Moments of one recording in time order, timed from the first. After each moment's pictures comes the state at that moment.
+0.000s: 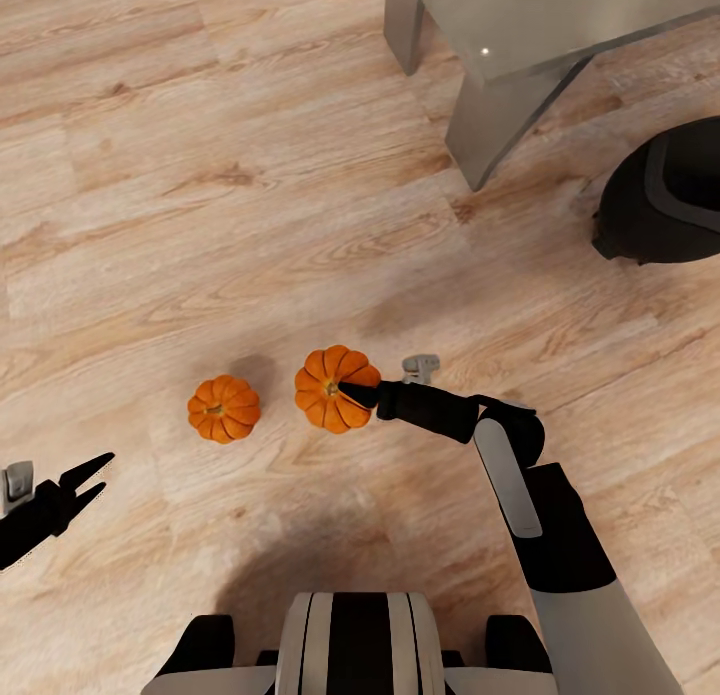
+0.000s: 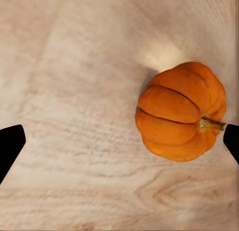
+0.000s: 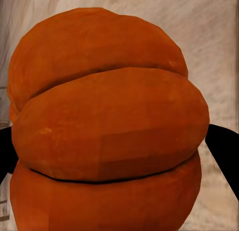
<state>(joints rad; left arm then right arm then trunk) -0.28 0.41 0.54 -1.19 0.97 0.78 -0.58 -0.68 0.06 0.19 -1.58 -0.52 0.89 0.34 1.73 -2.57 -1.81</state>
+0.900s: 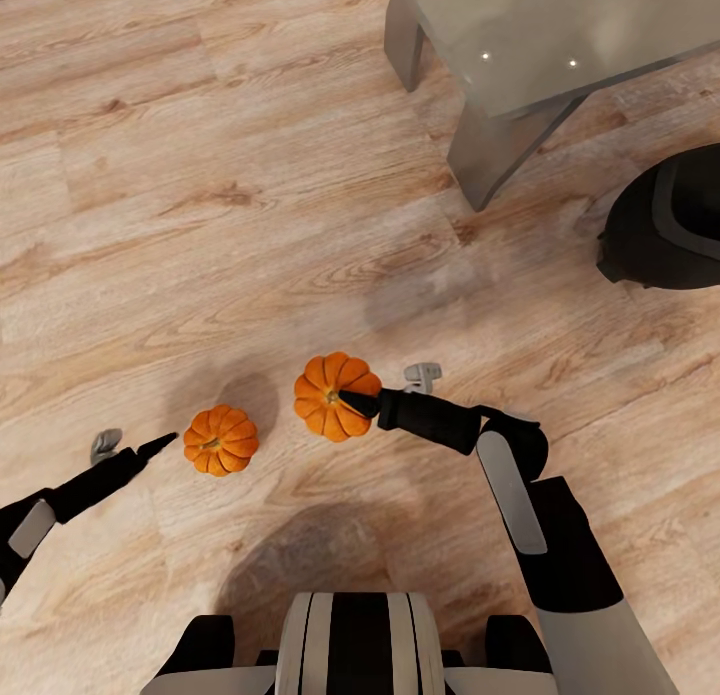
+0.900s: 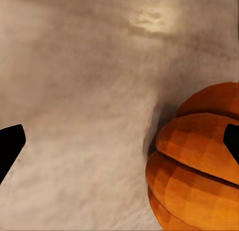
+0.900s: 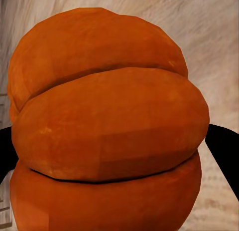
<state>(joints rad) -0.79 0.47 0.24 -0.38 0.49 0.29 -1.02 -0.64 0.06 0.19 -1.61 -0.52 0.88 0.35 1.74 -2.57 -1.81</state>
